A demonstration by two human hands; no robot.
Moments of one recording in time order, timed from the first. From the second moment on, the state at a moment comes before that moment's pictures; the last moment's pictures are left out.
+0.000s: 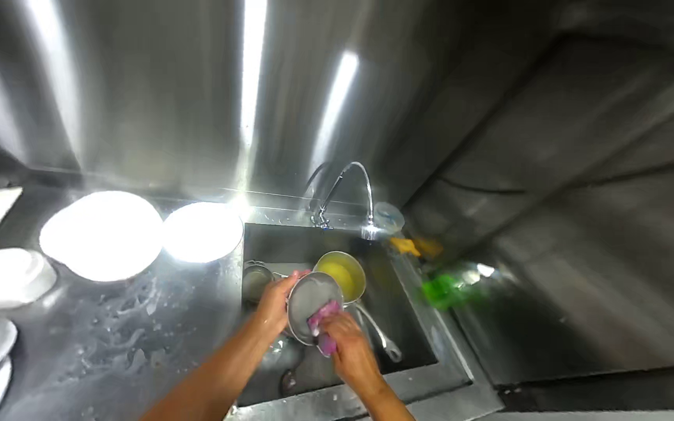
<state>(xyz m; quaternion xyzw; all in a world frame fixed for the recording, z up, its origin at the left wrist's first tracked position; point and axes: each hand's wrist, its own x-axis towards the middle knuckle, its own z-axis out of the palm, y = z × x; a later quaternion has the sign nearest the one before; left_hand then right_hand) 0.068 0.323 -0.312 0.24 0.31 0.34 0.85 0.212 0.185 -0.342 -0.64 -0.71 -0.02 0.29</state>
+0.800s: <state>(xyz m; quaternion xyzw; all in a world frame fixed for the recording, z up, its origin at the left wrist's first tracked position) 0.046 0.306 -0.330 0.29 0.40 0.32 0.81 0.170 0.219 -0.329 -0.66 -0.73 0.04 0.21</state>
